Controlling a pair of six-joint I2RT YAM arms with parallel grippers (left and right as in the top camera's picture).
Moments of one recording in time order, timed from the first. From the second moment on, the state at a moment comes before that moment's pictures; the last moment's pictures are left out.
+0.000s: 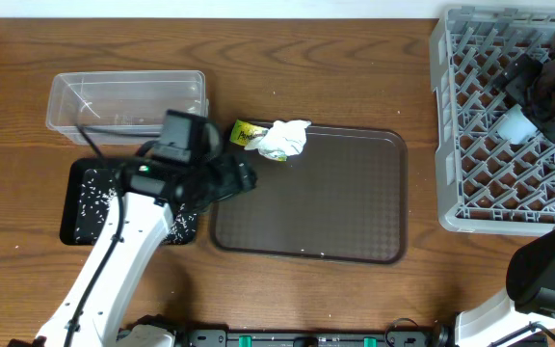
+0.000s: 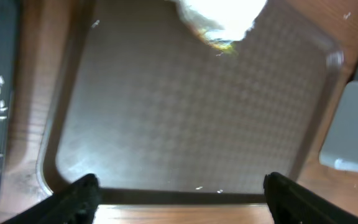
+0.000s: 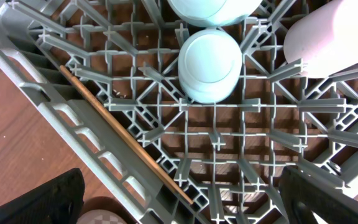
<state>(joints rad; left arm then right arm) -0.29 1.32 1.08 -0.89 0.27 -0.63 -0.25 1.81 1.75 -1.06 0.15 0.60</state>
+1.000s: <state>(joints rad) -0.38 1.89 1.37 -0.53 0.10 -0.58 -0.25 1.81 1.75 -1.06 0.15 0.60</state>
